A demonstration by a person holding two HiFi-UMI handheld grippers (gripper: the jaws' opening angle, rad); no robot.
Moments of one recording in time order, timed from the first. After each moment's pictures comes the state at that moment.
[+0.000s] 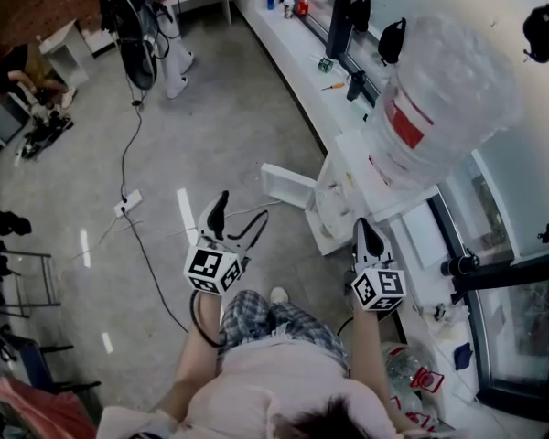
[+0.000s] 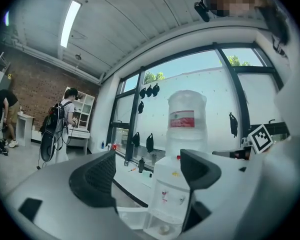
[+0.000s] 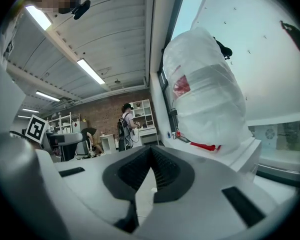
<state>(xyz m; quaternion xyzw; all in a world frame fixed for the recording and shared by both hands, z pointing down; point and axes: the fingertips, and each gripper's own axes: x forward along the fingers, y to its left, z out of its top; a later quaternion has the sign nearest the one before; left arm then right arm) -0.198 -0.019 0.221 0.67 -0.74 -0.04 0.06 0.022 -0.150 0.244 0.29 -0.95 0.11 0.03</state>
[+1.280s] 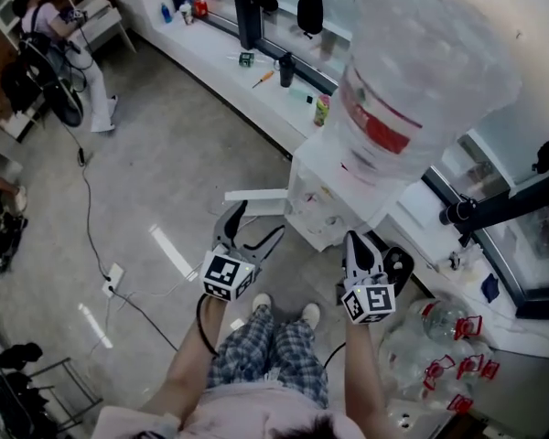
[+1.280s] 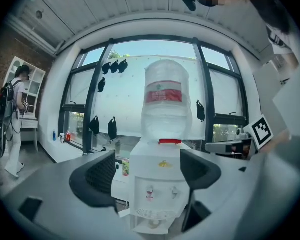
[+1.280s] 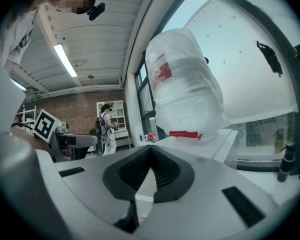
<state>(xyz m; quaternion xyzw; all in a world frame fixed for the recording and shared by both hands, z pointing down) -0.191 -0.181 0.288 0.84 -0.53 0.04 0.08 0.000 -0.185 0.295 0.46 -0.88 0.10 0.01</state>
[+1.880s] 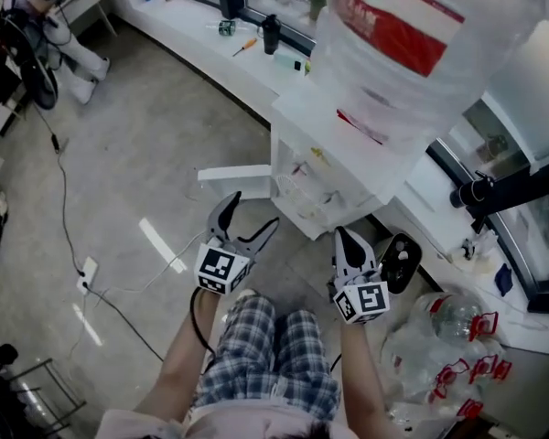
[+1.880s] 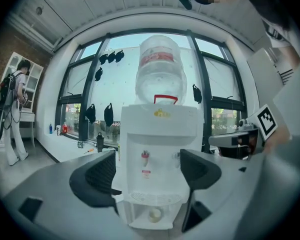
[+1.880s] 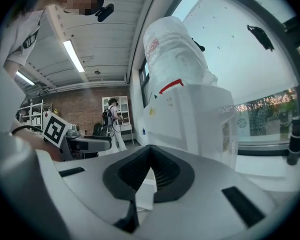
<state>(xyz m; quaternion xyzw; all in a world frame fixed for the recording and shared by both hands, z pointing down) -0.147 -0.199 0.472 0.85 -0.53 0.05 0.07 0.024 -0.184 0.462 0.44 -0.89 0.09 0.02</state>
